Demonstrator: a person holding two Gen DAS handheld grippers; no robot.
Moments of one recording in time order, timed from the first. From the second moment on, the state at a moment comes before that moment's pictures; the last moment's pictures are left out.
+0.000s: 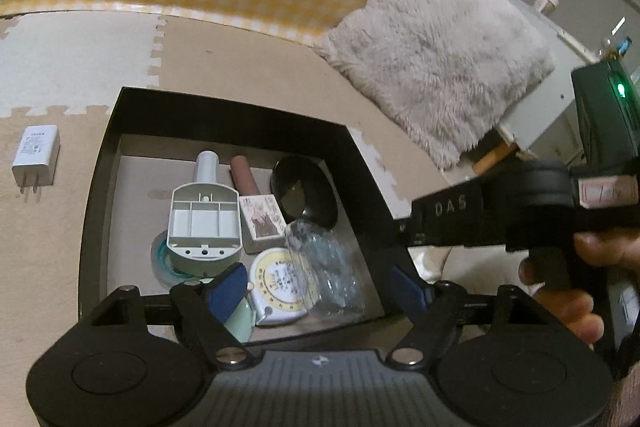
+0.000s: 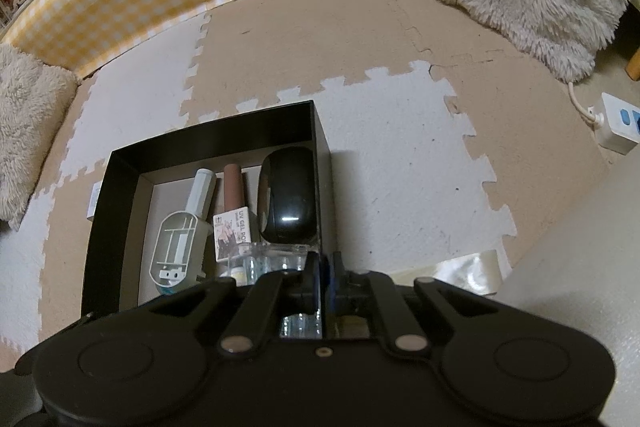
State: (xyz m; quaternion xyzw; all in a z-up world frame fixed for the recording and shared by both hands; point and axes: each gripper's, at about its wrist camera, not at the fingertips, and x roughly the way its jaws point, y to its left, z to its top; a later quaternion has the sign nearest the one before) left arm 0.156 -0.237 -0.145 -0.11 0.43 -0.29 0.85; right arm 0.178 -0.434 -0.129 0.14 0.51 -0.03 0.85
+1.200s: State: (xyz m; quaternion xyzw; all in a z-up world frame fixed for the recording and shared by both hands) left arm 0.165 -0.197 -0.100 -0.04 0.39 -0.23 0.89; right arm 0.178 -0.433 -0.128 0.14 0.51 -0.03 0.85
